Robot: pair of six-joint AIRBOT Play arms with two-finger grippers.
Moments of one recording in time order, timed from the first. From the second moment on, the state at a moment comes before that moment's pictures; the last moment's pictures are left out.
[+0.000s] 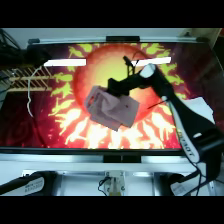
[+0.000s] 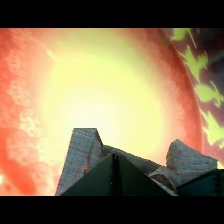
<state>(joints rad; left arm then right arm) 0.05 -1.27 1.58 0.93 -1.05 -1.42 0.39 -1.73 1.60 -0.71 1.04 1.54</state>
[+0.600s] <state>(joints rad) 0.06 -1.19 1.47 0.95 -1.14 -1.41 0.29 -1.71 1.60 -0.78 1.02 1.48</state>
